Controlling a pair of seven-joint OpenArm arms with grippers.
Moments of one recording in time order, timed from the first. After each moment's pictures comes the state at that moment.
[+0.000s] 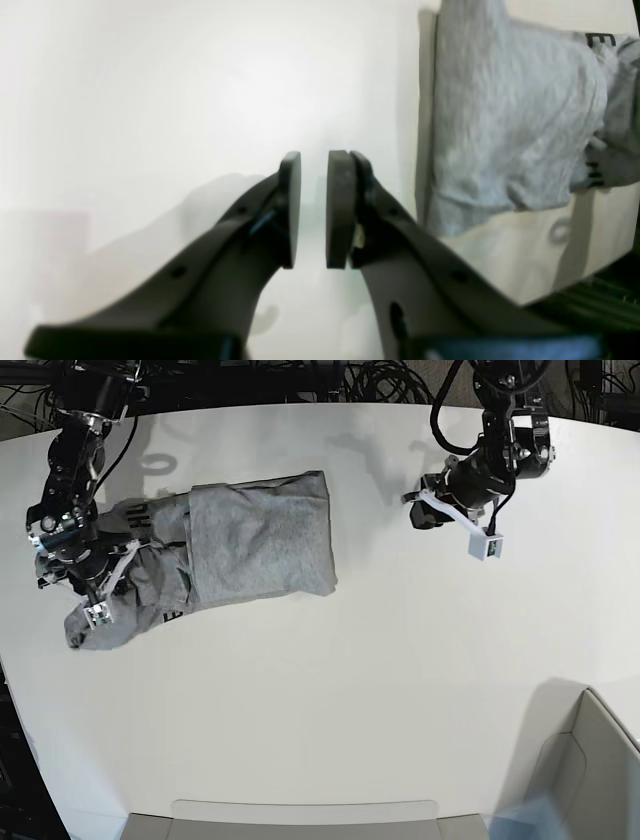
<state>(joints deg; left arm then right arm) 17.7 -6.5 -11.8 111.4 -38.5 -2.2 64.1 -0.2 14.4 17.9 101.5 2.8 33.9 -57.7</state>
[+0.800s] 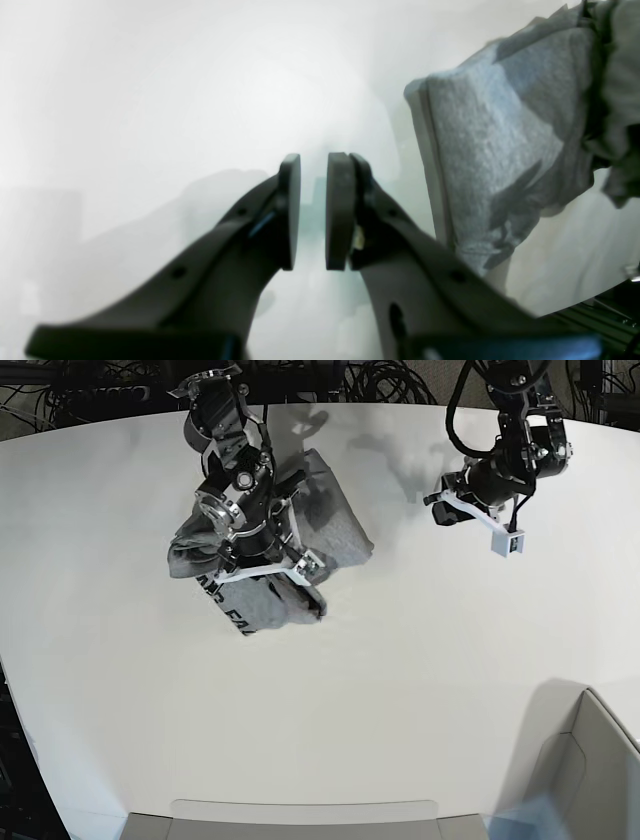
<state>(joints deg) 17.7 -6.4 -17.1 111.4 -38.3 -2.2 67.9 -4.9 -1.4 -19.6 107.5 -32.1 33.9 -57.3</state>
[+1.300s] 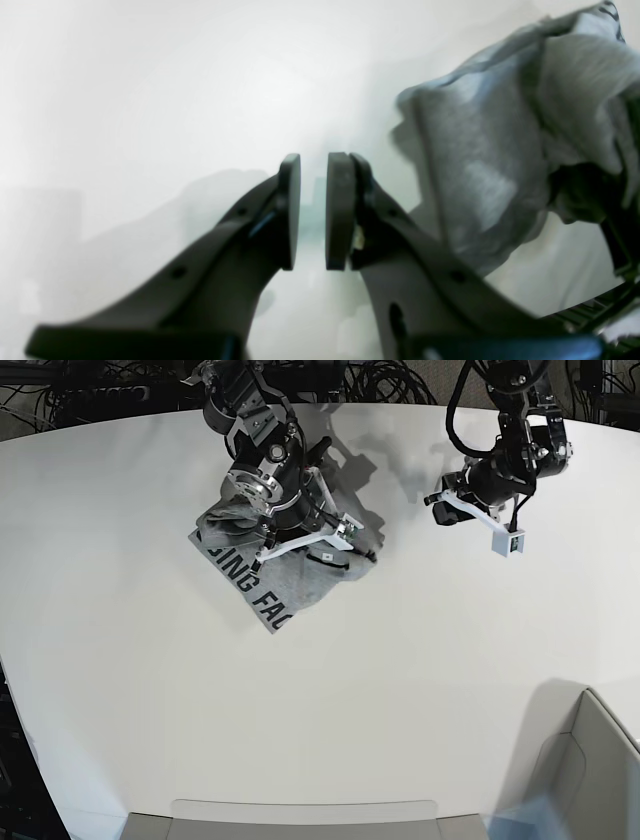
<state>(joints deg) 17.7 -6.4 -17.4 111.4 -38.3 -2.2 67.9 -7.6 -0.9 -28.8 107.0 -33.2 33.9 -57.2</state>
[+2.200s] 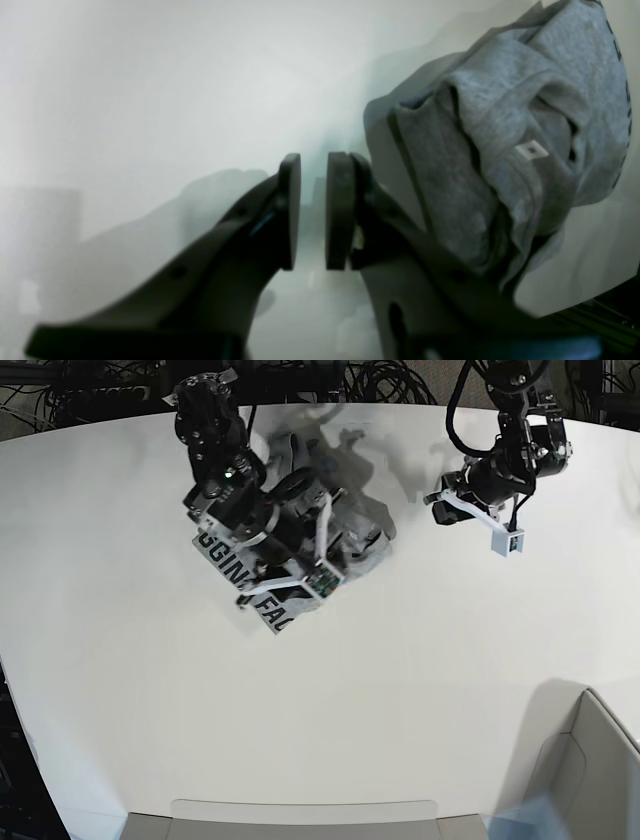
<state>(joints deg) 17.7 -6.3 -17.1 111.3 -38.3 -2.2 67.9 -2.6 -0.3 -17.4 113.9 -2.0 34.0 -54.9</state>
